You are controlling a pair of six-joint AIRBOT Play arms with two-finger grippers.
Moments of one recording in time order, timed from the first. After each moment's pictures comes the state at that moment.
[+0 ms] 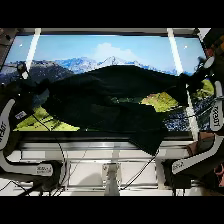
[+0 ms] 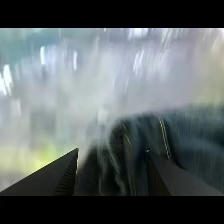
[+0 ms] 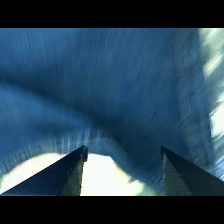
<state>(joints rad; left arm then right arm) 0.23 -1.54 1.16 -1.80 0.53 1.49 -0.32 -1.77 1.72 -1.52 1.26 1.72</state>
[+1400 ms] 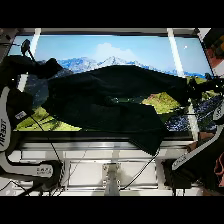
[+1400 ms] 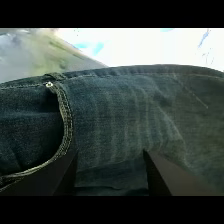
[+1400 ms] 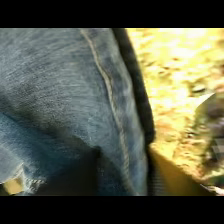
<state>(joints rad) 0.13 -1.54 1.45 -2.15 0.93 1.64 -0.59 -2.13 1.90 -1.02 1.50 1.55</state>
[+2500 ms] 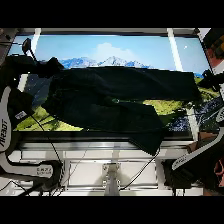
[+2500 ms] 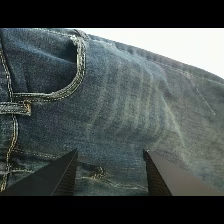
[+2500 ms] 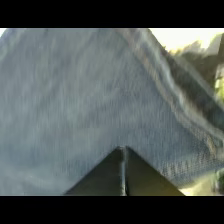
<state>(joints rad) 0.12 -1.54 1.45 -2.15 0.91 1.64 -0.65 -2.04 2.07 -1.16 1.48 1.61</state>
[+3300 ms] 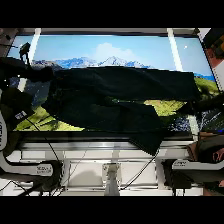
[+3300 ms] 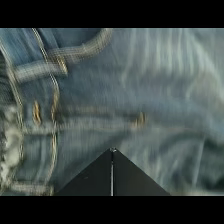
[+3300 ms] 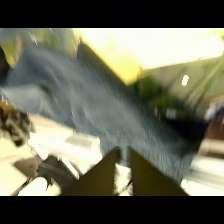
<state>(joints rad) 0.23 -1.53 1.44 -2.14 1.17 1.94 -0.66 -1.48 1.06 -0.96 1.65 1.34</state>
